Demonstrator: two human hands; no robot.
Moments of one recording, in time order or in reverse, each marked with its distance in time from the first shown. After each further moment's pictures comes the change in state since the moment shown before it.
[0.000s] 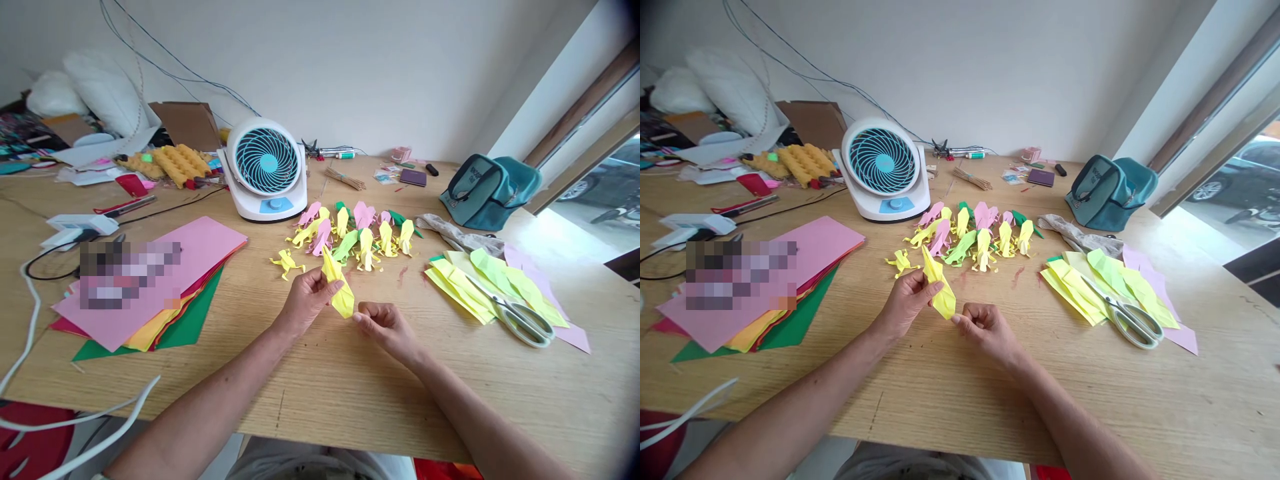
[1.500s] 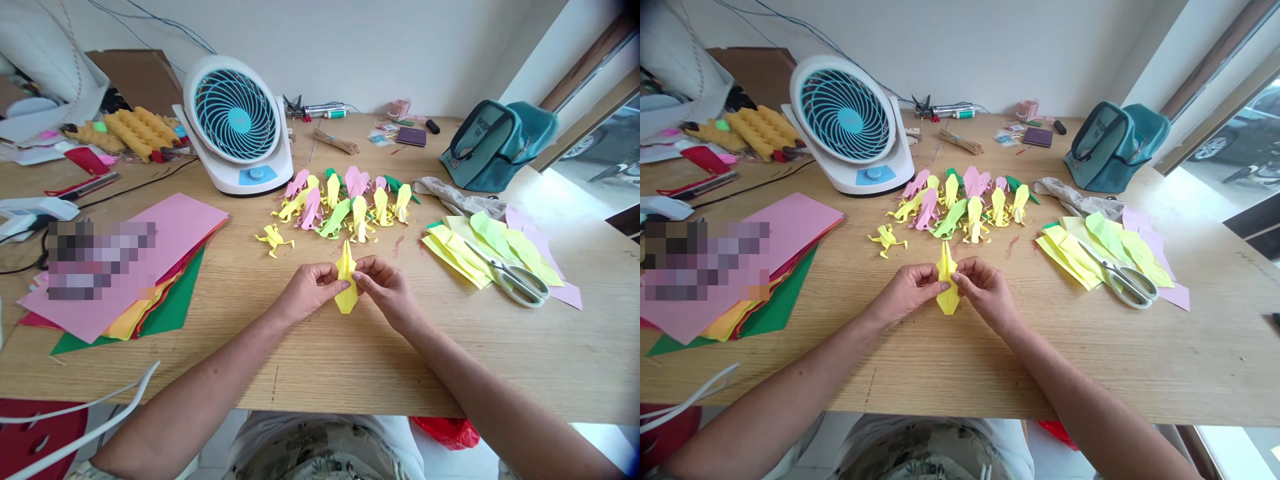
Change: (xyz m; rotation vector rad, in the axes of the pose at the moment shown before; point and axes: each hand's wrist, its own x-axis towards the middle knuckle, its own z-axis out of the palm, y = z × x) left_hand -0.009 -0.010 0.009 0.182 -0.245 -0.176; right_hand 0.008 -0.005 0.000 0.233 0.273 -0.016
